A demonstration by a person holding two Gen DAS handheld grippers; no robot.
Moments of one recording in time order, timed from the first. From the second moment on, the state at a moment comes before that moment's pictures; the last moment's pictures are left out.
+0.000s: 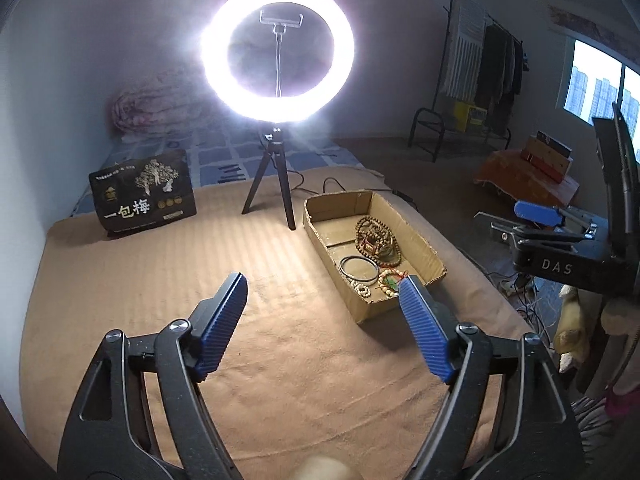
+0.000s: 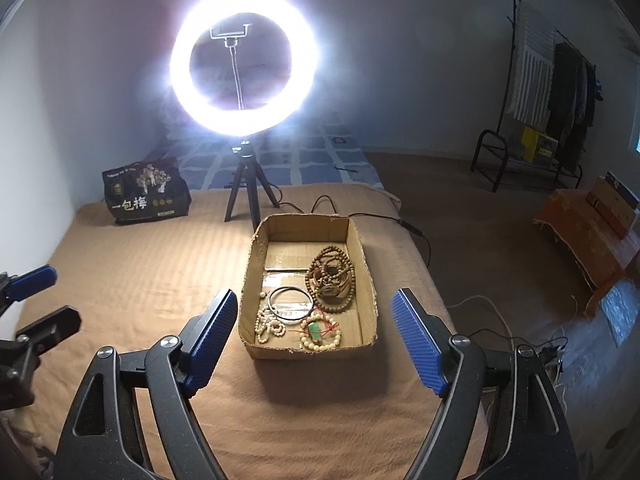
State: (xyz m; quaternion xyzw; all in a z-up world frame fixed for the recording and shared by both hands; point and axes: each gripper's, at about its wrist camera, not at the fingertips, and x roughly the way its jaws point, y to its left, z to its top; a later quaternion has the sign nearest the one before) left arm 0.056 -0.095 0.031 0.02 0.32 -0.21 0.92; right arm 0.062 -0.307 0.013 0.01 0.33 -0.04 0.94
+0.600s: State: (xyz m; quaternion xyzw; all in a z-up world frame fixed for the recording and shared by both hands) left arm 0.028 -0.102 0.028 0.08 0.29 -0.19 0.93; right arm 0.042 -0.296 0.005 0.00 0.31 -0.05 0.95
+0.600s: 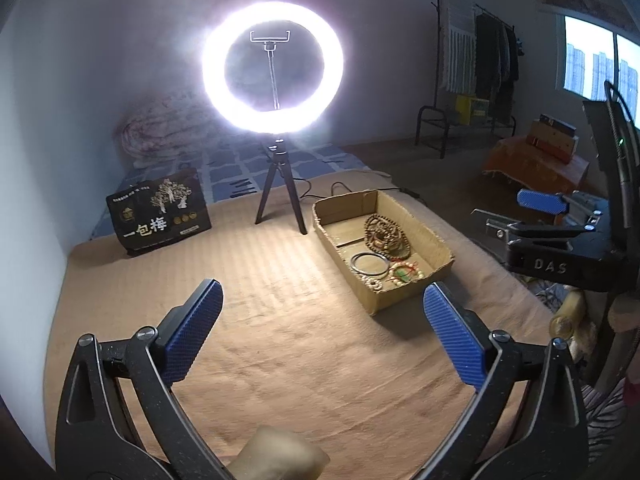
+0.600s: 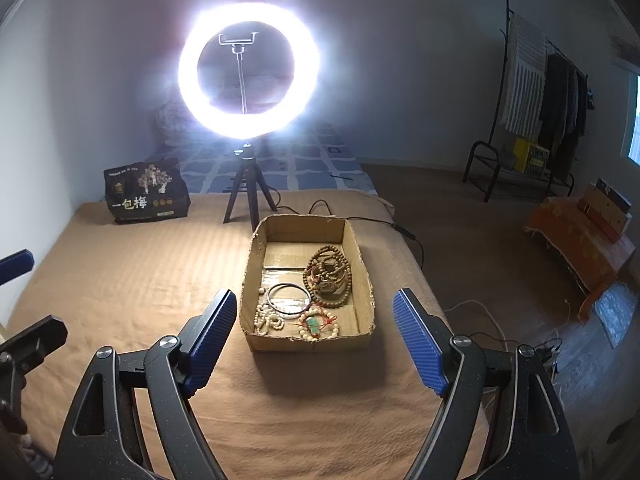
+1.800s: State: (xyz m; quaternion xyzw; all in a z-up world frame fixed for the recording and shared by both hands) left arm 0.035 -0.103 0.018 0.08 0.30 -0.18 0.93; right arm 0.047 -0.297 -0.001 0.01 0.32 -0.07 0.95
